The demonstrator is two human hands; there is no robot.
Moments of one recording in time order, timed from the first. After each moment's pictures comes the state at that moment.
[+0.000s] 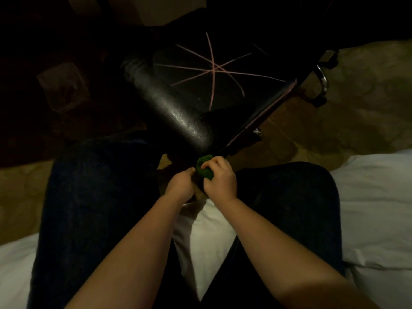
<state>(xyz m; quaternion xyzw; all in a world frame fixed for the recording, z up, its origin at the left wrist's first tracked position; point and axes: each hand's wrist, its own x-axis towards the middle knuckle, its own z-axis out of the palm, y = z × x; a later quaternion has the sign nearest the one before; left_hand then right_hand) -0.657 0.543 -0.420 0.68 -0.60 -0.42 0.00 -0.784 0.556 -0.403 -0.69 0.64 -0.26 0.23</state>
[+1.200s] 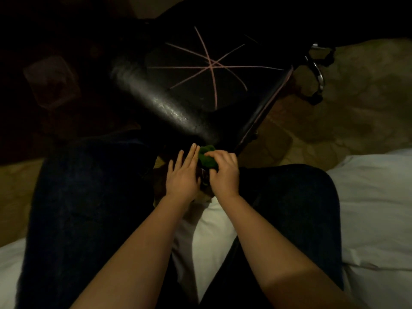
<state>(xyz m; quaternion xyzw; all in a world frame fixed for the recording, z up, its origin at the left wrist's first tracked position) -0.674 0.539 -0.421 0.65 -0.72 -0.23 0.01 -0.797 0.537 -0.398 -0.66 0.66 -0.29 0.19</state>
